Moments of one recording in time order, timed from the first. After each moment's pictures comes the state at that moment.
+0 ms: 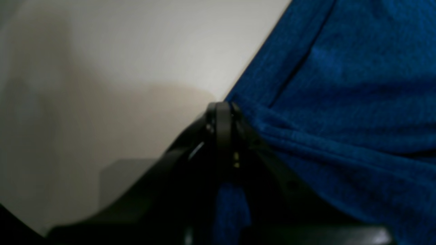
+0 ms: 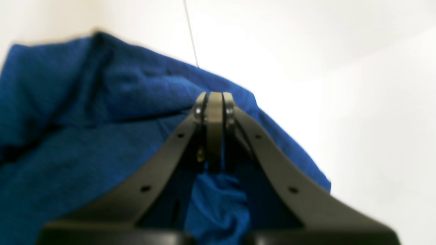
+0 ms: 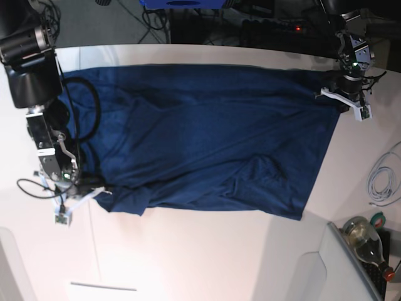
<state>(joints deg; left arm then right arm) 11.9 -11.8 -31.1 63.8 -2.7 -13.8 10.7 17.8 13.6 -15.4 59.5 20.9 -18.6 -31.4</state>
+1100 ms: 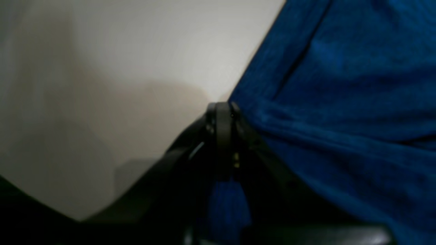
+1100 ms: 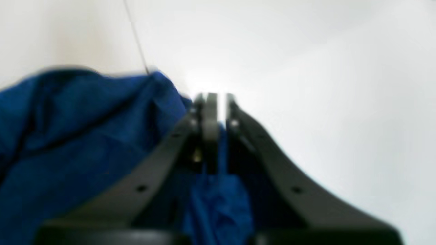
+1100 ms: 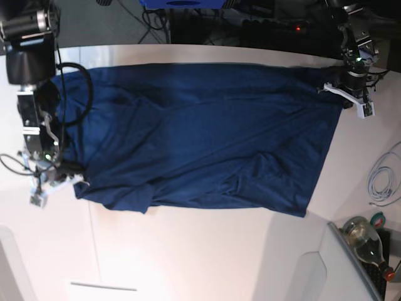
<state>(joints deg) 15.1 -12.0 -31.2 70.6 -2.4 -13.9 13.5 9.8 13.6 -3.9 65.1 19.8 -18.7 -28.4</state>
